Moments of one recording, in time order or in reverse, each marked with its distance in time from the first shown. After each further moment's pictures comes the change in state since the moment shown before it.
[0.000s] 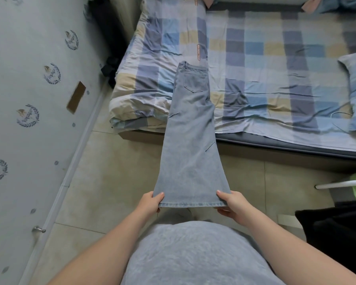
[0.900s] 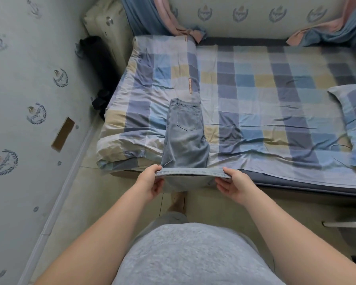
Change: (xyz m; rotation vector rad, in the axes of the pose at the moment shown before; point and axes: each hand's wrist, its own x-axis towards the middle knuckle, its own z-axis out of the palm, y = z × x) left_hand 0.111 0.239 -0.030 -0.561 -0.049 -0.112; right_hand 0.063 -0.235 0.001 0.401 0.022 -0.123
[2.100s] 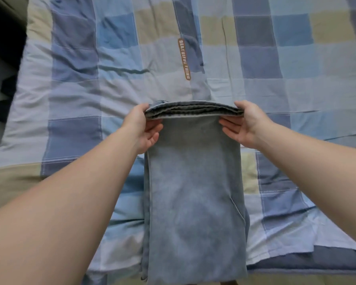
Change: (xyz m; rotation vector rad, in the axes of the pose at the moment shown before) left_hand 0.529 0.354 0.184 0.059 -0.022 -0.051; right_hand 0.545 -0.294 0.189 0.012 0.117 -0.004
